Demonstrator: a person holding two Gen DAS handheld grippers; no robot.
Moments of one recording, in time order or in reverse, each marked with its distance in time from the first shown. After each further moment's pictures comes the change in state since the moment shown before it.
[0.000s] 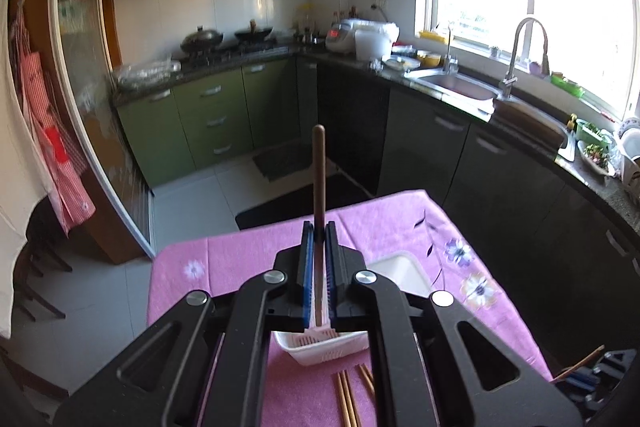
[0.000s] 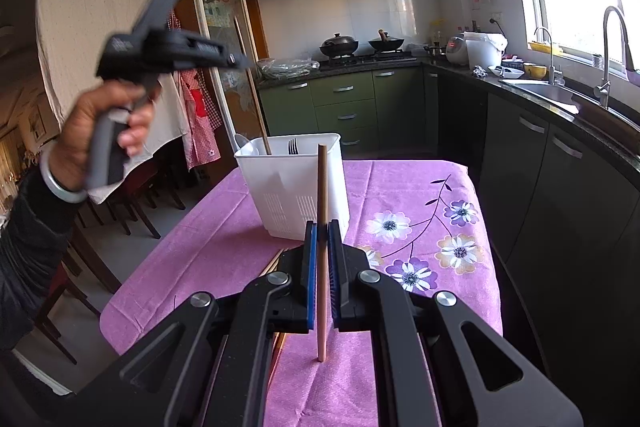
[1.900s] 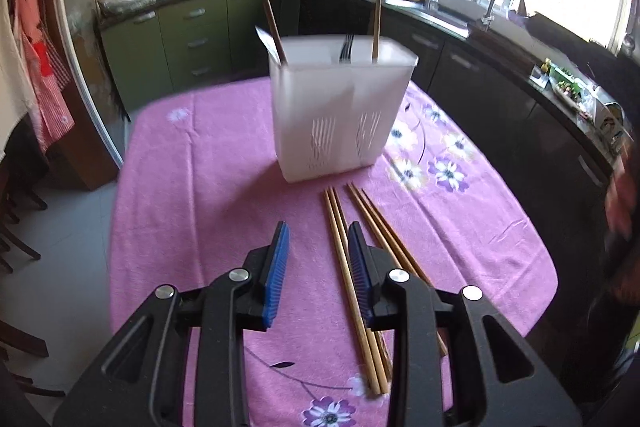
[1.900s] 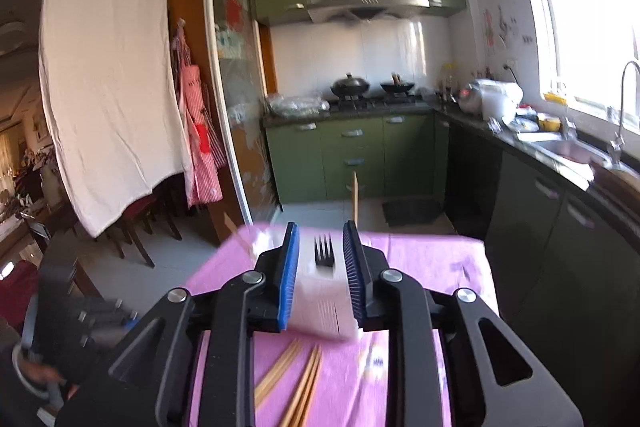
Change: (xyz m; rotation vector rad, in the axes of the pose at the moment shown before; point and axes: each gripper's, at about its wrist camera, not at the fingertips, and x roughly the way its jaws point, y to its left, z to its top) left arm -0.035 0.023 -0.186 -0.045 0.217 -0.120; right arm 0.033 0.034 0.068 -0.050 -0.097 -0.021
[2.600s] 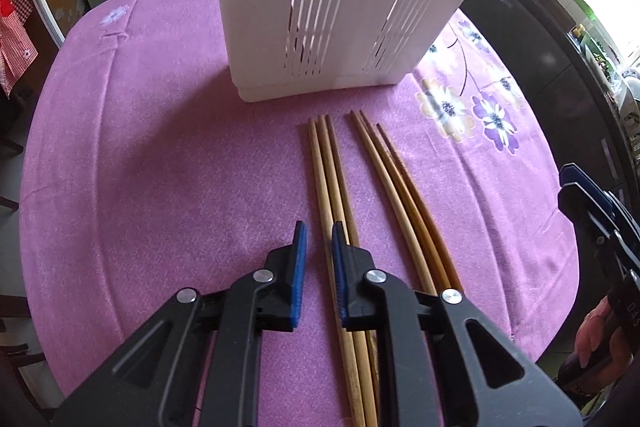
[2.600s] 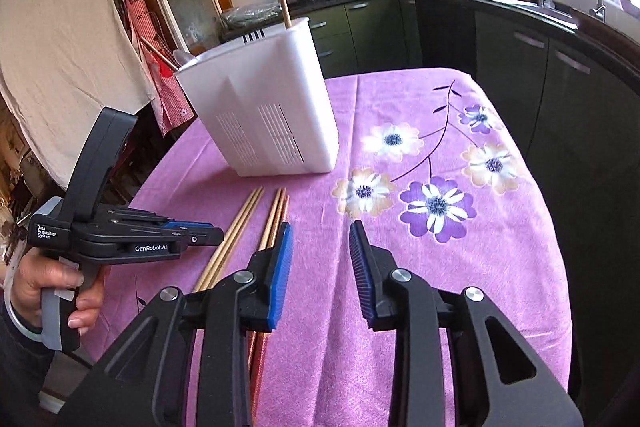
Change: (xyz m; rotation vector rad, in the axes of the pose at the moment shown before) left arm 0.130 -0.008 0.003 -0.068 0.326 -0.050; right arm 0.052 -0.044 -0.139 0.184 0.311 -0.032
